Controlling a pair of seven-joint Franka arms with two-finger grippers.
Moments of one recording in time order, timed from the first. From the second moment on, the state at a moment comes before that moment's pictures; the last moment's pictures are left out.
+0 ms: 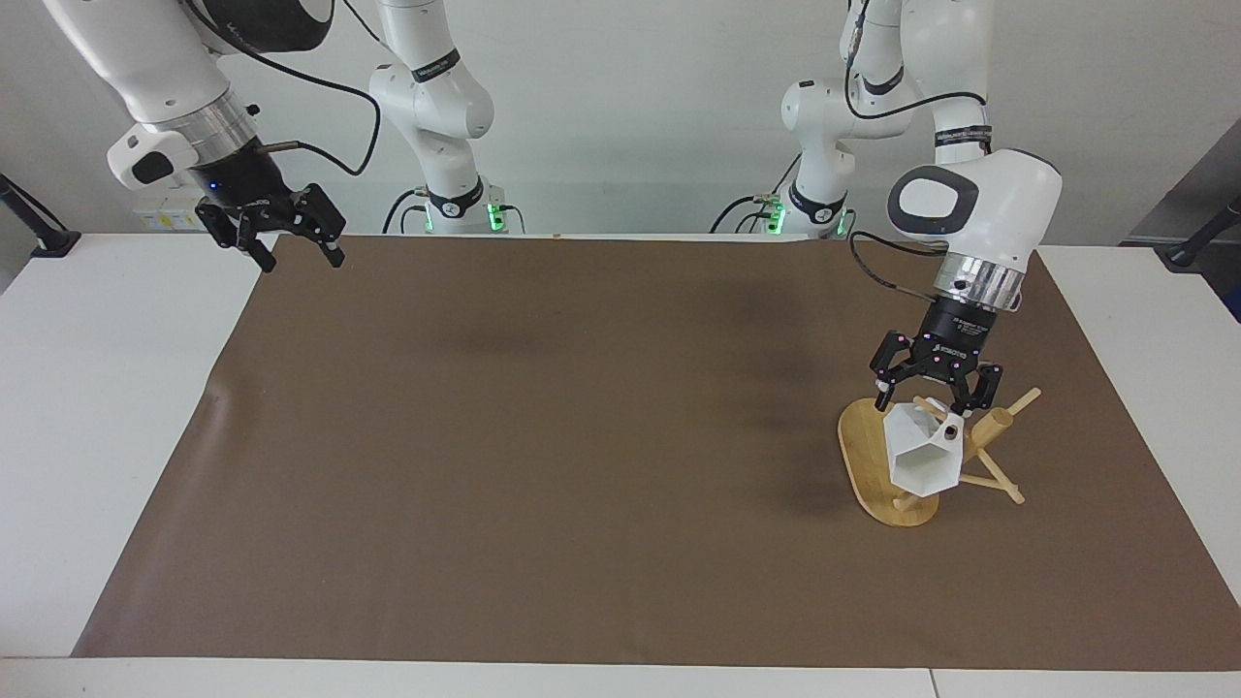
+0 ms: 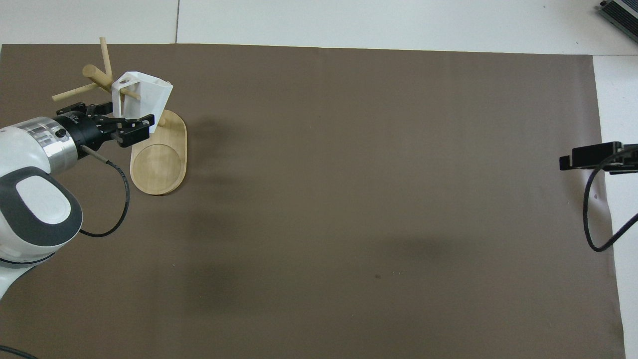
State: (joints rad) left arm -0.05 0.02 -0.05 -2.12 -0.66 2.71 -2.33; right arm -0.40 -0.07 0.26 -1.67 0.18 1.65 -0.08
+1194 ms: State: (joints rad) left arm 0.07 -0.08 -0.06 -1.83 -0.16 2.07 -1.70; right arm -0.18 -0.07 0.03 -1.67 0.05 1.67 -0.08
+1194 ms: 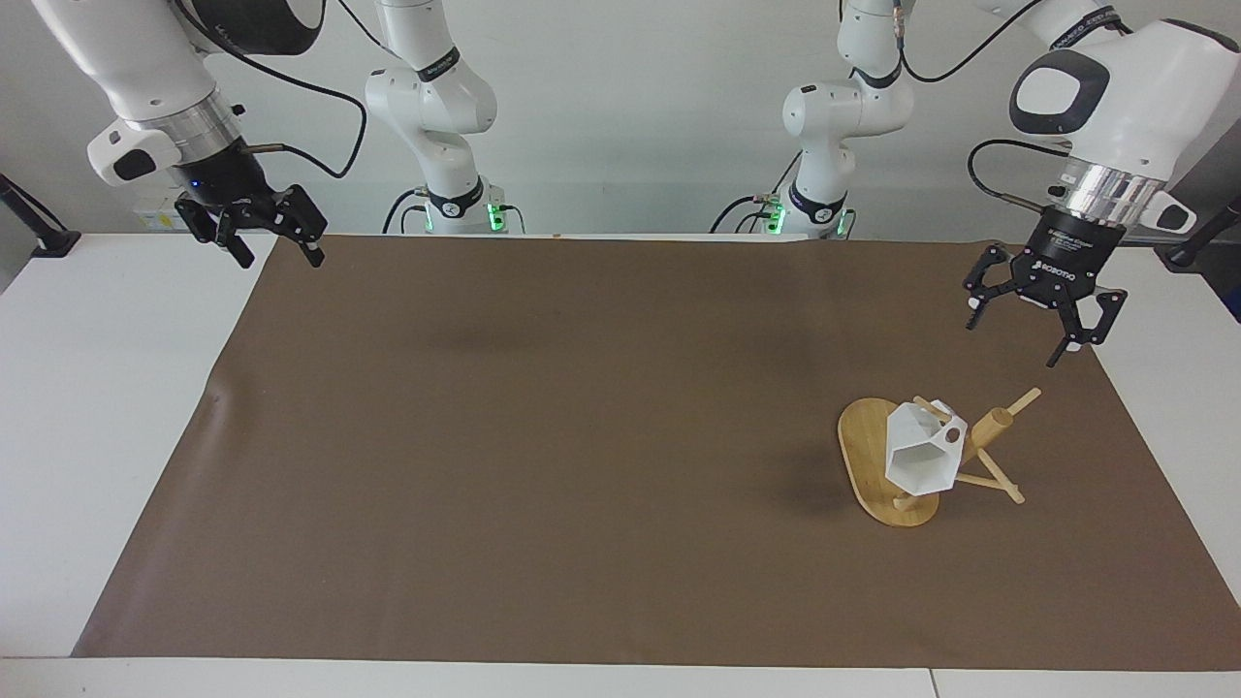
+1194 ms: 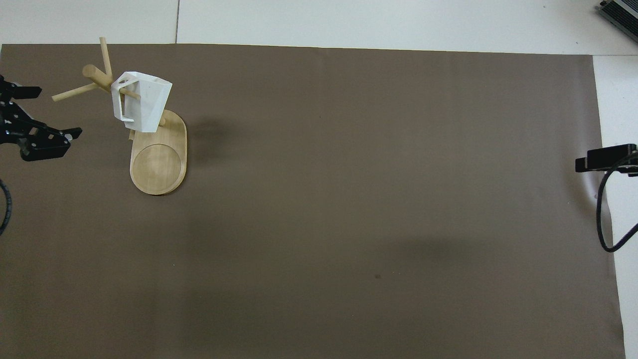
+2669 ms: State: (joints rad) left arm 0.00 -0.08 -0.10 -1.70 -0.01 1.70 -0.20; right arm -0.15 -0.07 0.00 -1.72 0.02 1.73 -0.08
